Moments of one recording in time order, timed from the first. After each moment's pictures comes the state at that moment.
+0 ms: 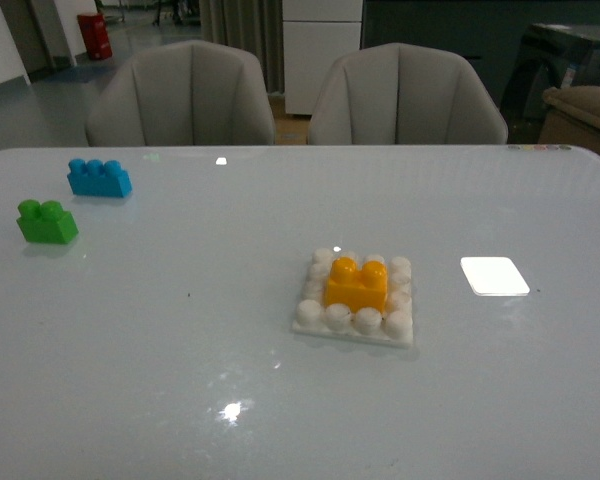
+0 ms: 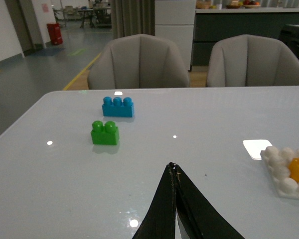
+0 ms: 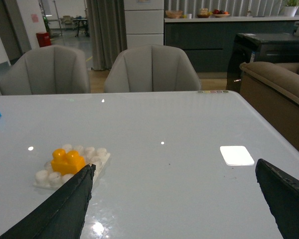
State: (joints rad) left arm 0.00 0.79 0.02 0.76 0.00 -0.01; right arm 0.00 0.00 0.01 0.00 0.00 0.00
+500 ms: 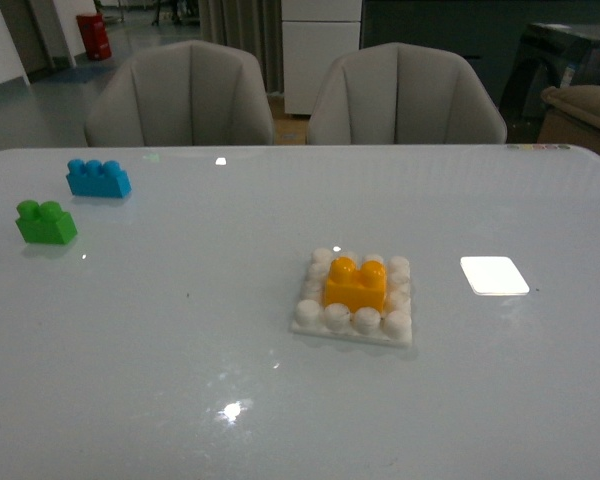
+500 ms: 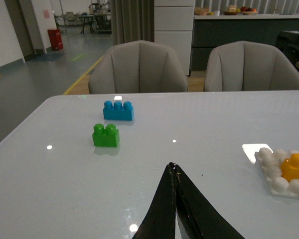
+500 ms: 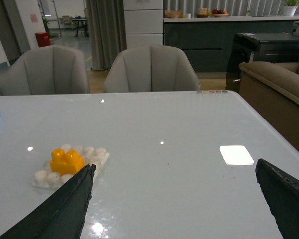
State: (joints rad) left arm 0.00 0.50 0.01 0.49 0.00 -0.01; right arm 0.00 0.00 0.01 0.00 0.00 0.00
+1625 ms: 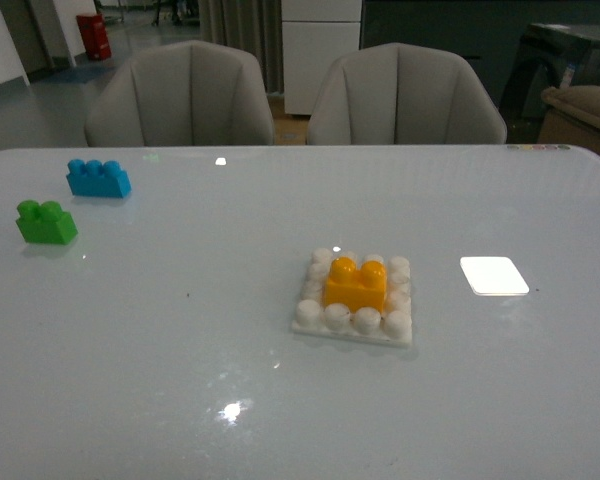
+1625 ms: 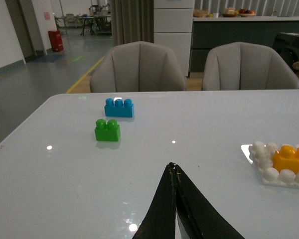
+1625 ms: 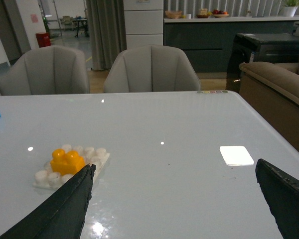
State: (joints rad) left arm 0.00 0.01 0.01 0.00 0.00 -0.01; right arm 0.00 0.00 0.01 0.00 0.00 0.00
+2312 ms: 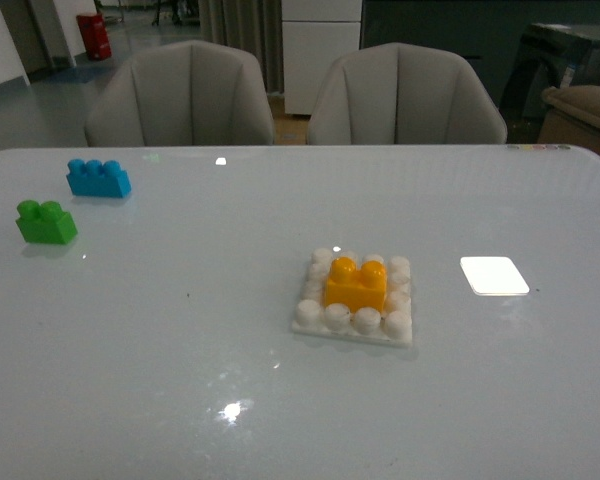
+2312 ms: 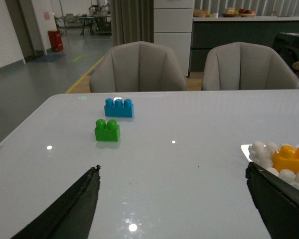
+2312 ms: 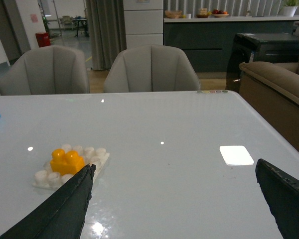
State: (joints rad) left arm 0.00 0.01 0.01 0.00 0.00 -0.01; right arm 0.00 0.00 0.01 0.00 0.00 0.00
